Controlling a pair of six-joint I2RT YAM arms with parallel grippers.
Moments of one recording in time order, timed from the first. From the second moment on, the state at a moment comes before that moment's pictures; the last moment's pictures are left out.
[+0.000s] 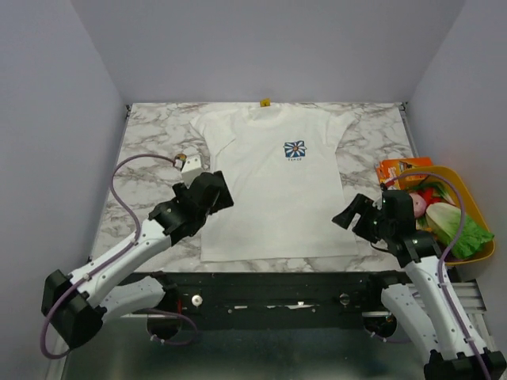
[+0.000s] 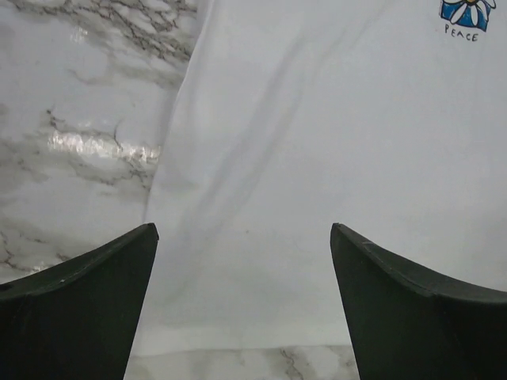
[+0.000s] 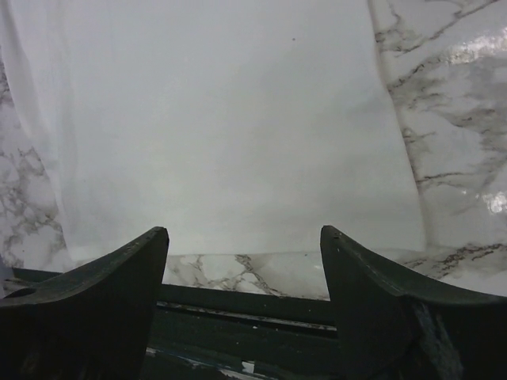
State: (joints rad) left arm -0.79 0.92 0.77 -0.62 -0.55 -0.86; right arm 0.15 0.59 0.59 -0.78 -0.18 0.63
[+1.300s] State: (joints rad) left arm -0.39 2.48 2.32 -0.74 -0.33 -0.31; right arm 0.18 1.37 0.63 -0.16 -0.30 0.48
